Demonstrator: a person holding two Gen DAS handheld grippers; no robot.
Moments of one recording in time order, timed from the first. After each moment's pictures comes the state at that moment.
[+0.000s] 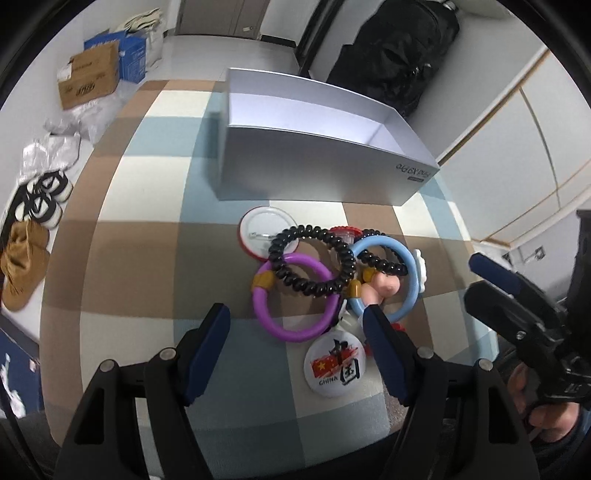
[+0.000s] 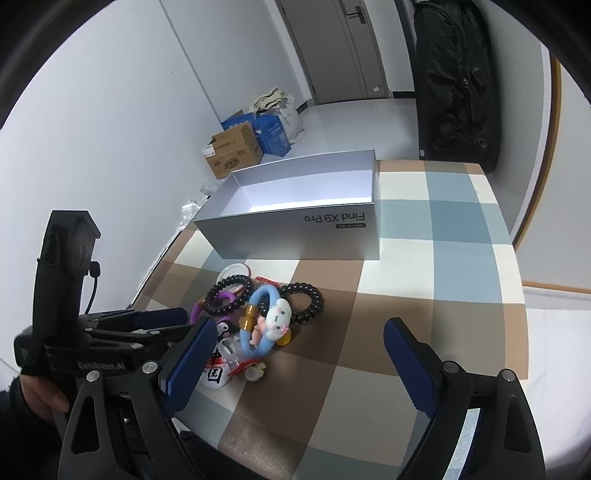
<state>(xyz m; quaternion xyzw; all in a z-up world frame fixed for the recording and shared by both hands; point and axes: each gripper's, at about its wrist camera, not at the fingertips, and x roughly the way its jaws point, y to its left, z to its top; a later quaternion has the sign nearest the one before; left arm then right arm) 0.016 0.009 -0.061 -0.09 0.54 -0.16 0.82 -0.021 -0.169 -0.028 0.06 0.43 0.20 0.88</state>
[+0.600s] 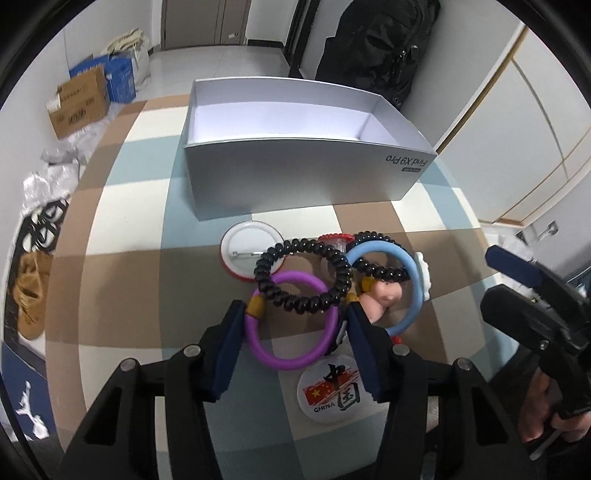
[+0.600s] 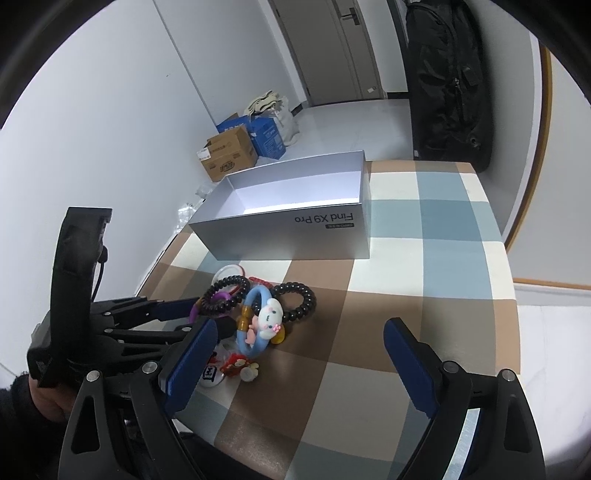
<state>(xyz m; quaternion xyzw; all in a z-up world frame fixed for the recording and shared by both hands) 0.019 0.009 -0.062 -0.05 0.54 -0.17 0.82 -0.024 -0.176 -0.025 0.07 0.43 0.19 0.88</state>
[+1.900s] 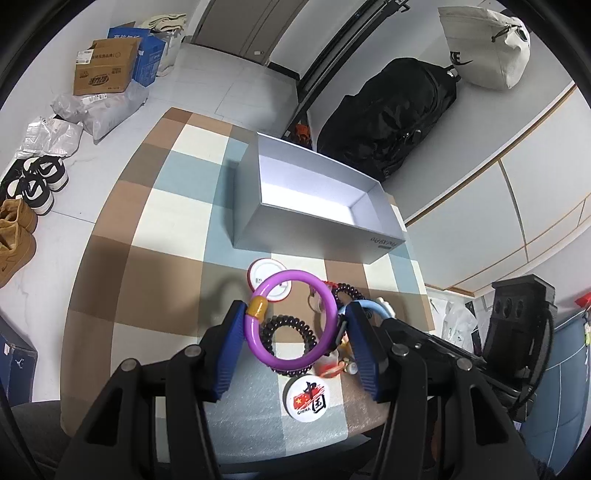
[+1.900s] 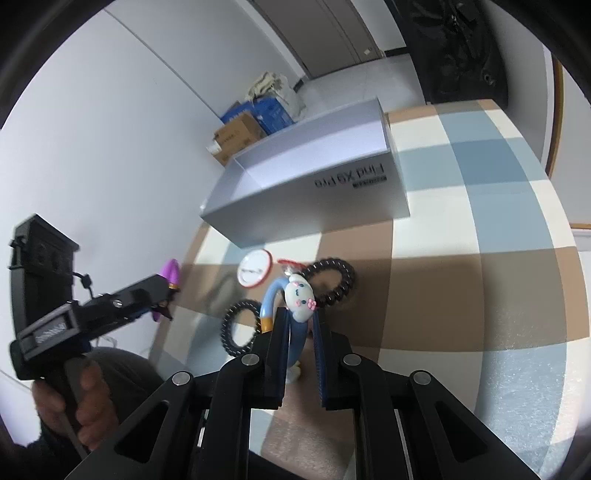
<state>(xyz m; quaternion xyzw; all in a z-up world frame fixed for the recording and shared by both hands) 0.011 0.056 -0.027 -0.21 0.49 -0.18 0.83 -0.011 -0.171 -0.047 0.17 0.47 0.23 0.83</state>
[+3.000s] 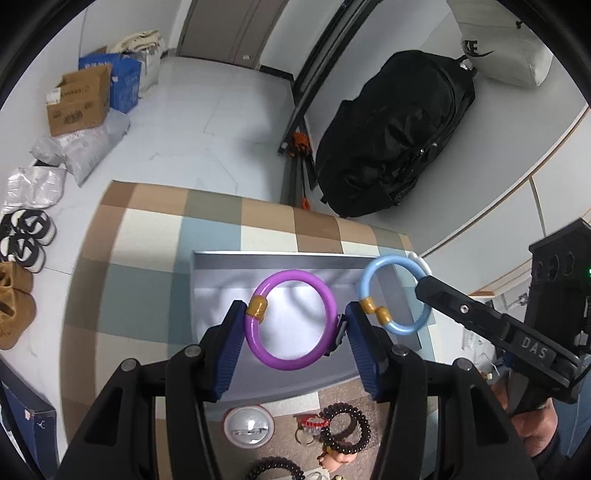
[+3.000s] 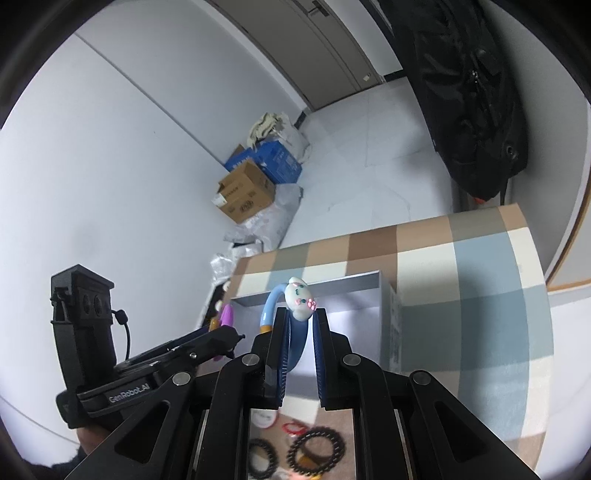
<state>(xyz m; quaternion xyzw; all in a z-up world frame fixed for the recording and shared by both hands) 0.115 0.022 -0.018 -0.15 0.49 -0.18 0.84 0.117 -0.189 0.004 0.20 0.44 0.23 0.84</state>
